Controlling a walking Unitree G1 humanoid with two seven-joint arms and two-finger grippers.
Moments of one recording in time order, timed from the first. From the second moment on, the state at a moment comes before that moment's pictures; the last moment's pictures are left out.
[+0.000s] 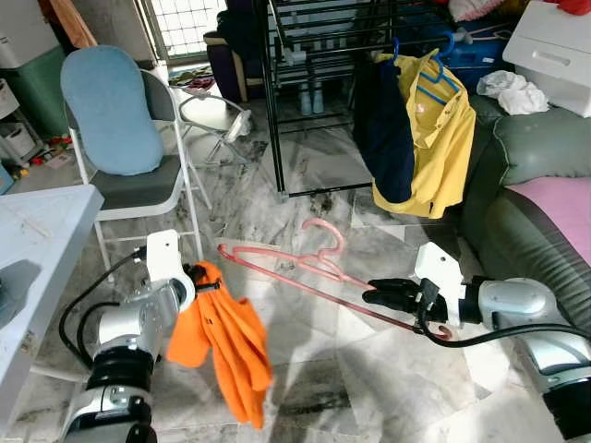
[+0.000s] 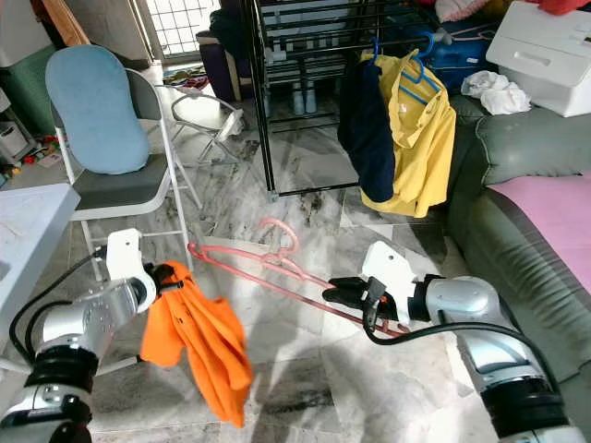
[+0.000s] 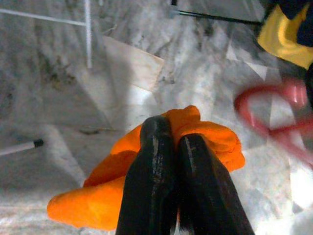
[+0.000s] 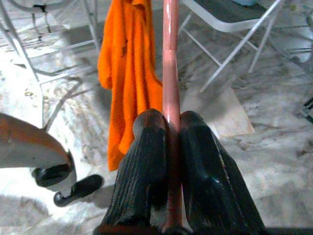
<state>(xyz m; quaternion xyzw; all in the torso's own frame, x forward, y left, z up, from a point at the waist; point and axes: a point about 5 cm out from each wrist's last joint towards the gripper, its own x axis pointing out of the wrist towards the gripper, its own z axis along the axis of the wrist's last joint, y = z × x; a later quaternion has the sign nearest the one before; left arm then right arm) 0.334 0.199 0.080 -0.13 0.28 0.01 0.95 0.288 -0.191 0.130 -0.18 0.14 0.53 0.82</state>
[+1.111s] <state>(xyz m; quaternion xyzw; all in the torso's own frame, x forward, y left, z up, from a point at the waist) 0.335 0.203 0.093 -0.15 0.28 0.01 0.95 0.279 -0.187 0.113 -0.16 0.19 0.55 0.80</state>
